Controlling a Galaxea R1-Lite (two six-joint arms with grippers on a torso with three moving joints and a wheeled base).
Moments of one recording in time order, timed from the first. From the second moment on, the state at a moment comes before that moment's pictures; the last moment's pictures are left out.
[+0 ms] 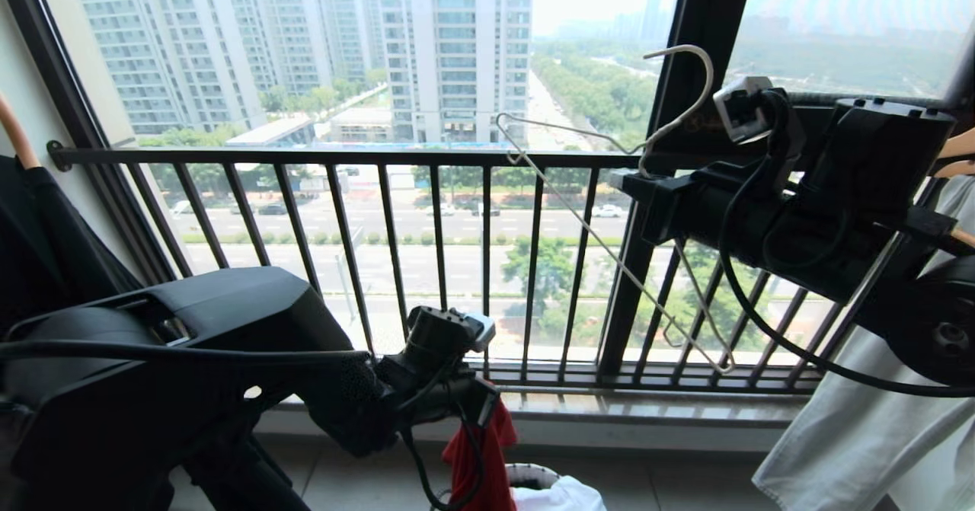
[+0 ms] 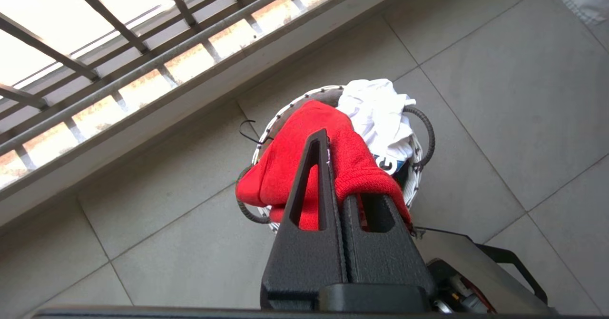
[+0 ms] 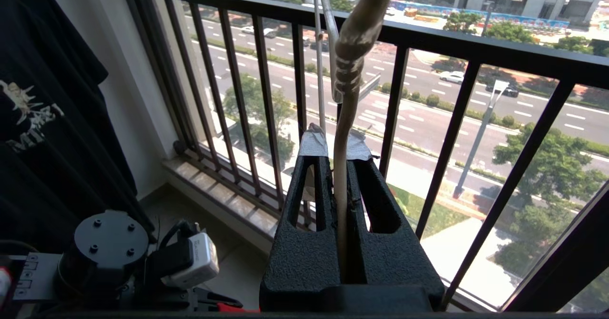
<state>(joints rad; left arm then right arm) -0.62 2.25 -1.03 -0.62 -0.04 0.01 0.40 1.68 -0.99 -0.76 0.18 0.03</state>
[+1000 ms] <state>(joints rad) -0.61 2.26 -0.99 -0.61 0.00 0.11 0.41 1.67 -0.98 -0.76 0.18 0.02</state>
